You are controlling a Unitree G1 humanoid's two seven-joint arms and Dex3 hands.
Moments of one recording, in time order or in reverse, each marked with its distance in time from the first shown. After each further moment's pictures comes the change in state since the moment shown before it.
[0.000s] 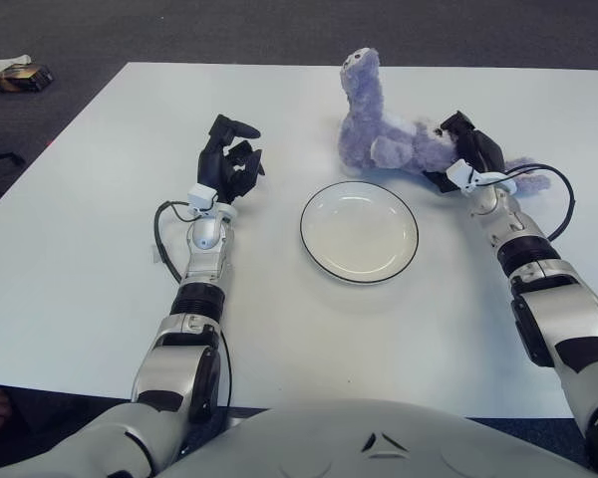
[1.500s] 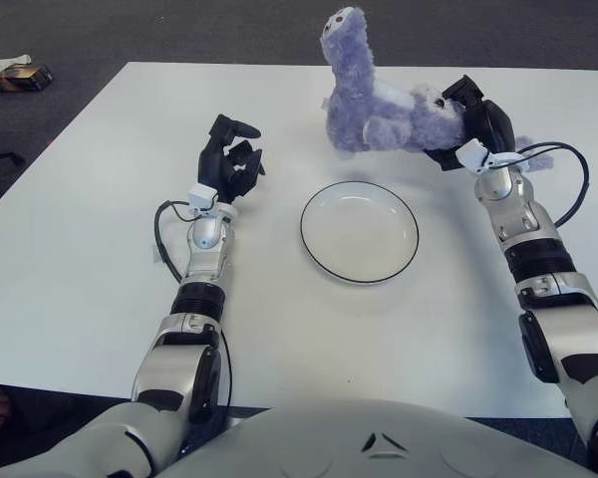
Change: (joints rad) left arm -0.004 -0.002 0.000 0.006 0.001 0.000 0.002; right arm 0.072 -0.004 -0.071 -0.364 -0.013 0.034 0.062
